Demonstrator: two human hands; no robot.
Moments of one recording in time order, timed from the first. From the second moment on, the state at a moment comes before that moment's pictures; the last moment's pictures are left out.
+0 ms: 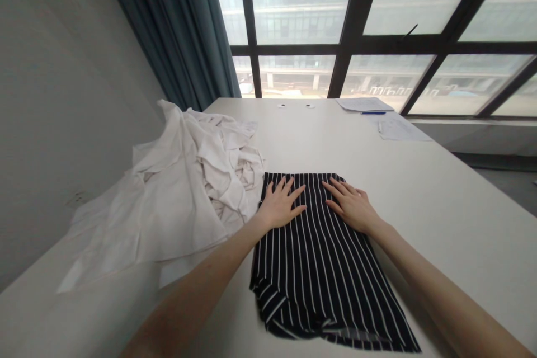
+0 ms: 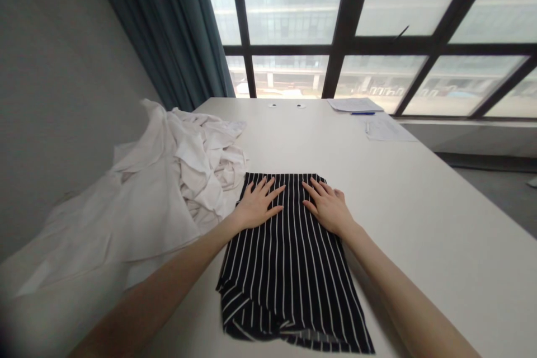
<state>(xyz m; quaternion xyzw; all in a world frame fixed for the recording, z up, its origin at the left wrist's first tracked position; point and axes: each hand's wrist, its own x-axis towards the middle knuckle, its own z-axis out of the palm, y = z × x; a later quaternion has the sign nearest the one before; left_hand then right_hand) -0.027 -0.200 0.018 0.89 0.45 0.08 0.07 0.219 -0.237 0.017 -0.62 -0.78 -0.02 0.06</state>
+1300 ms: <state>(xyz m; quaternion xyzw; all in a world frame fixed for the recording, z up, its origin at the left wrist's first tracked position) -0.106 -0.324 0.025 0.94 0.29 0.13 0.15 0.213 -0.378 0.052 -0.47 -0.85 0.22 0.11</state>
